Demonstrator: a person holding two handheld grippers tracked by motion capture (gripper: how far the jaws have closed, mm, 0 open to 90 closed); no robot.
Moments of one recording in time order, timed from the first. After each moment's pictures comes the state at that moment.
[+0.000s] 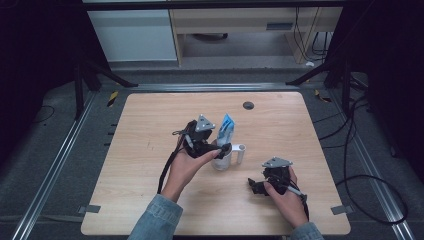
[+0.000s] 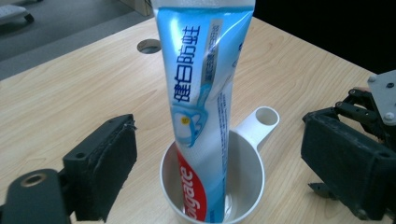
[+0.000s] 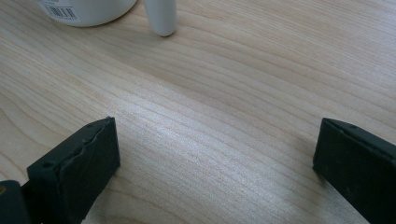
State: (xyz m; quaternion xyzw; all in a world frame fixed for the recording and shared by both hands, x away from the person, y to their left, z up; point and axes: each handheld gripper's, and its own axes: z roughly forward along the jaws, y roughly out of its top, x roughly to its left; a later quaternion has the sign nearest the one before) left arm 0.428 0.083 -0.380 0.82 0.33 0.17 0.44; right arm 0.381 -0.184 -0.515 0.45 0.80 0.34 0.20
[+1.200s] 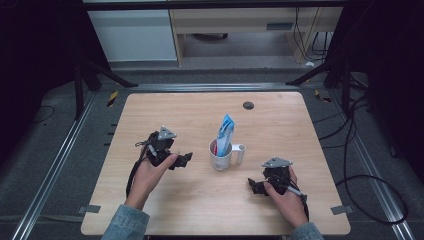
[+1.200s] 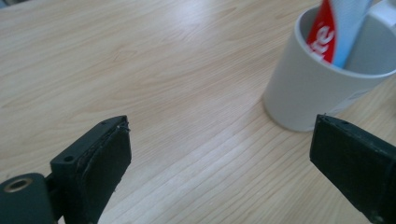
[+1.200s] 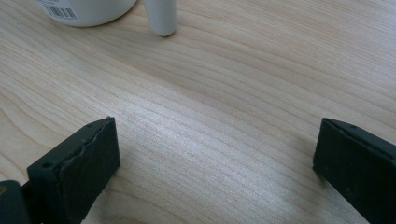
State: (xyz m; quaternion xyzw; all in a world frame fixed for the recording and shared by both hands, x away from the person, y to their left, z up) left arm 0.423 0.185 -0.419 0.82 0.41 0.18 0.37; right arm 0.380 -0.184 -0.515 0.45 0.80 0.34 0.20
